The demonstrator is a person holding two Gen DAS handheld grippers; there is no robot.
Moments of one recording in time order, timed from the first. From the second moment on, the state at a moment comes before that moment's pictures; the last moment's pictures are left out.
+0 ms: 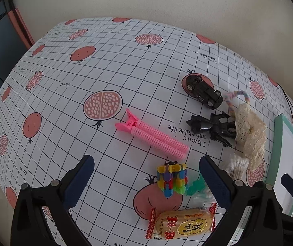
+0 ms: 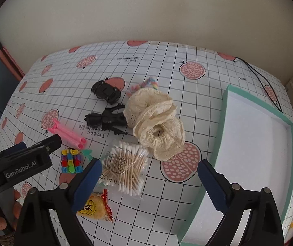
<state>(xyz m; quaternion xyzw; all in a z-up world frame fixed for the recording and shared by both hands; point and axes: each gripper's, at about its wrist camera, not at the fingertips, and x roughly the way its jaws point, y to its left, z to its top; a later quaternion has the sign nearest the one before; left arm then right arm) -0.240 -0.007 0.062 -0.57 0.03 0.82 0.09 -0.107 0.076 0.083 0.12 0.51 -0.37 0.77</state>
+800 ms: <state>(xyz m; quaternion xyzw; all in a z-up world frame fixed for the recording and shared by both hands) -0.237 0.006 0.039 -0.58 0.04 0.80 0.12 -0.087 0.068 0.028 0.22 0.52 -0.36 0.74</state>
